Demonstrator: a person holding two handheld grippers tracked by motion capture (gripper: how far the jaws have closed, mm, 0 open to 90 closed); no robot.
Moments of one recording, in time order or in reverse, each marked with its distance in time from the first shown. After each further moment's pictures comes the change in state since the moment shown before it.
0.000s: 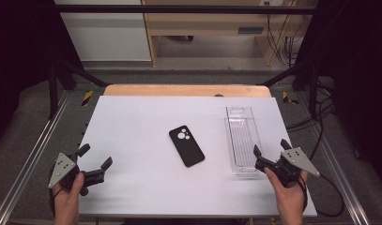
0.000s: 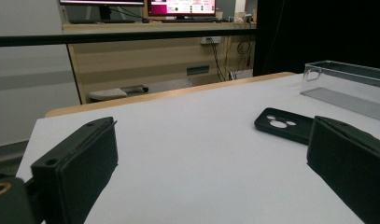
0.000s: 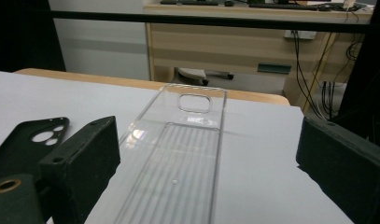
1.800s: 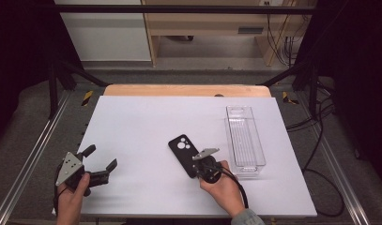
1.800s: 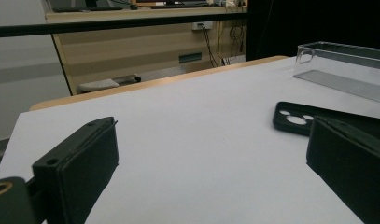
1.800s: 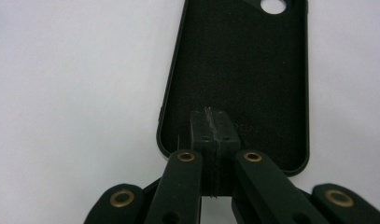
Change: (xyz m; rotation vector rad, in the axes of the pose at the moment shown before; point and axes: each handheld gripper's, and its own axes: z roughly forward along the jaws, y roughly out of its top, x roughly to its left) left arm -0.004 -0.004 0.006 0.051 -0.033 0.024; right arm 0.168 -0.029 0.078 0.706 0.506 -0.229
